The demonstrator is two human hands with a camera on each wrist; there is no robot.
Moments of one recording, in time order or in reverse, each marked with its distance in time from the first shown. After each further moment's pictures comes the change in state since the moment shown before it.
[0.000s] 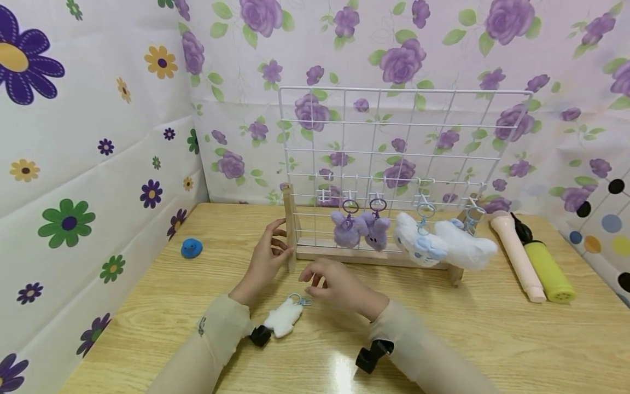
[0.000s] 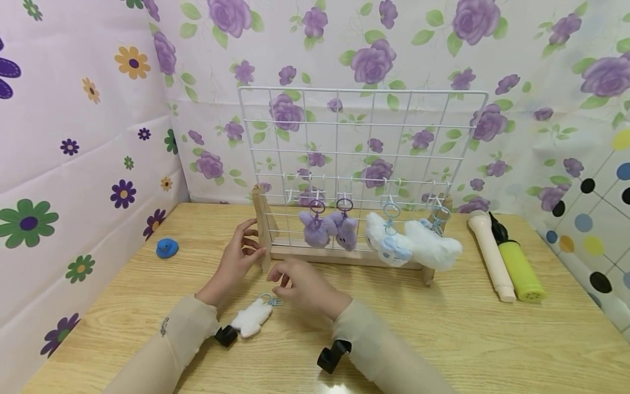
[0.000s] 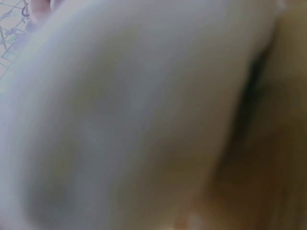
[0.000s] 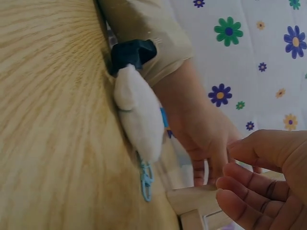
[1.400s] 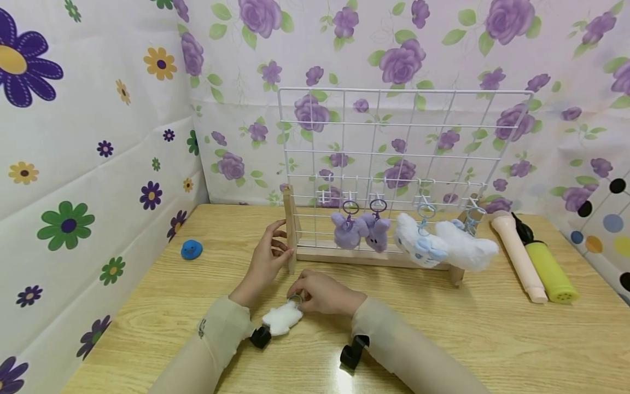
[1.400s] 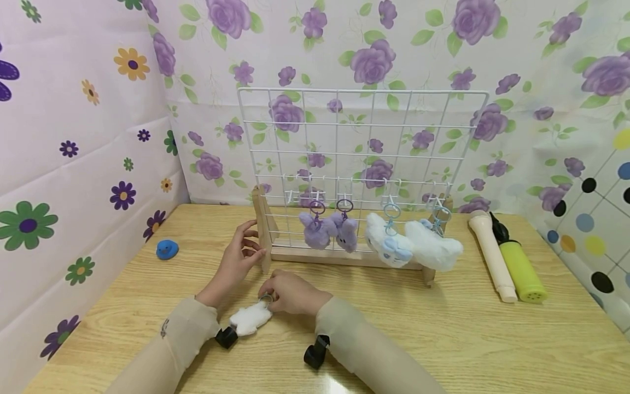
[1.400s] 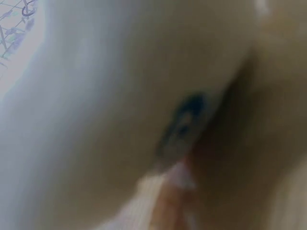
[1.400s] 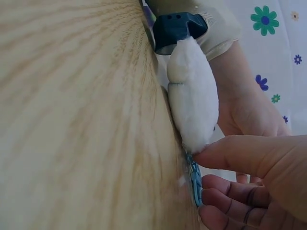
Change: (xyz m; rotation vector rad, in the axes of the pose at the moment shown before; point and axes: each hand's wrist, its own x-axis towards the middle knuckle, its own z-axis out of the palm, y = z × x) left_hand 0.000 -0.001 -0.001 0.005 -0.009 0.004; right_hand 0.024 0.018 0.033 -0.177 -0.223 0.020
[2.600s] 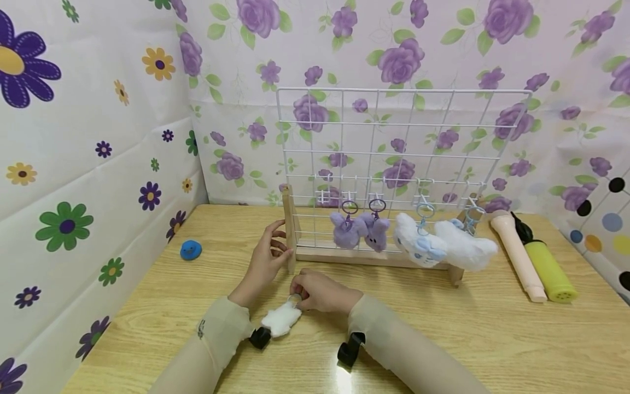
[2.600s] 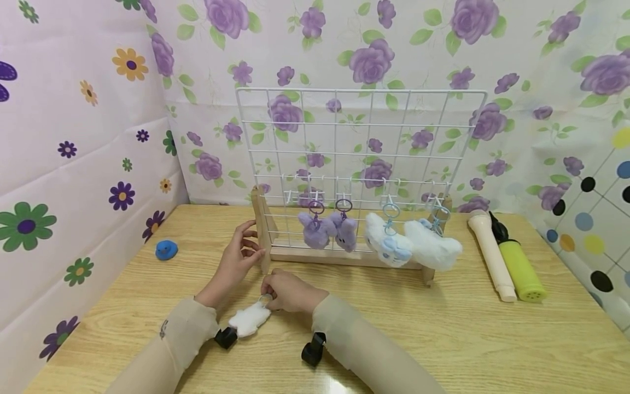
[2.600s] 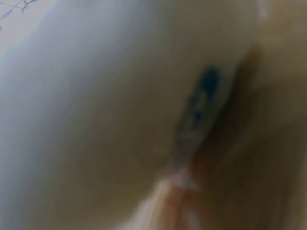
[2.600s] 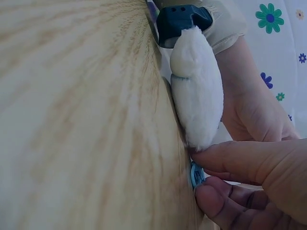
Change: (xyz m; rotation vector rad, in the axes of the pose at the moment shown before) left_hand 0.000 0.001 0.000 -0.003 -0.003 -0.006; right_hand 0.008 -0.001 0.000 0.014 -0.034 0.102
